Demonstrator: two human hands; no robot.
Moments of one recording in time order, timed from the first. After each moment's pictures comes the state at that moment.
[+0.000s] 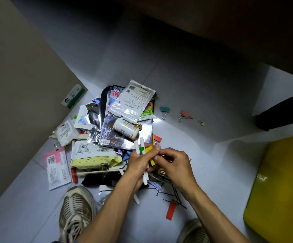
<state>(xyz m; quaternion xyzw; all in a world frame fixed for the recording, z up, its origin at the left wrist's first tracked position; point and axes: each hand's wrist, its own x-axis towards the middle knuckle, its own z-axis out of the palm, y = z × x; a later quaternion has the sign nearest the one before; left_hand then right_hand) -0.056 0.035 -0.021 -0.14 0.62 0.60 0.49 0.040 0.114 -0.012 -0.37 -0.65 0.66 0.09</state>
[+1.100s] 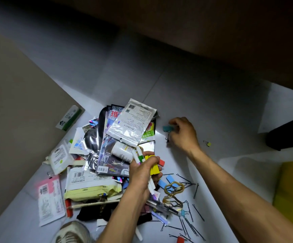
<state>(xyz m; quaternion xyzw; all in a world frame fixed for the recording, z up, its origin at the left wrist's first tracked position) -0.092 0.077 -0.027 -0.18 0.62 0.62 0.45 -0.060 0.254 -0.072 -0.42 -0.81 0.41 0.07</state>
